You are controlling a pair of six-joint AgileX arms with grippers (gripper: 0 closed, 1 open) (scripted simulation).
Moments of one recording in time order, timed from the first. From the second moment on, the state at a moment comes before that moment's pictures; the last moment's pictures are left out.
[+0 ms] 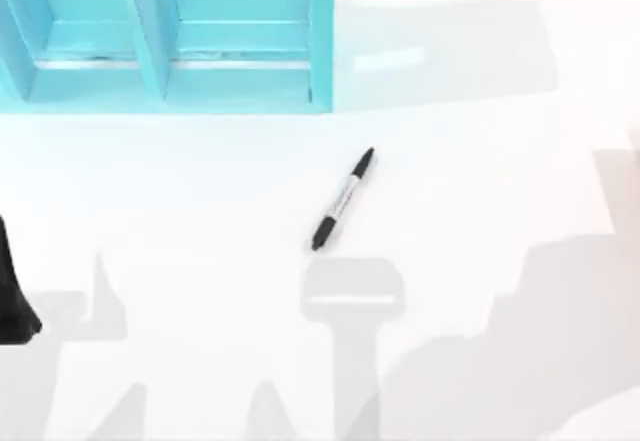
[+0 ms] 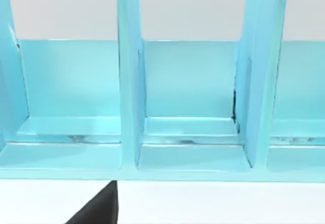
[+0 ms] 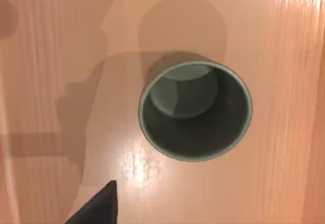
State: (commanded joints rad) left arm 0.00 0.00 0.00 0.00 0.00 0.00; right arm -0.47 1.74 1.51 -1.22 0.00 -0.46
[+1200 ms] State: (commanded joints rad) left arm 0.00 0.00 0.00 0.00 0.00 0.00; right arm -0.51 1.96 1.36 -0.97 0.00 -0.49
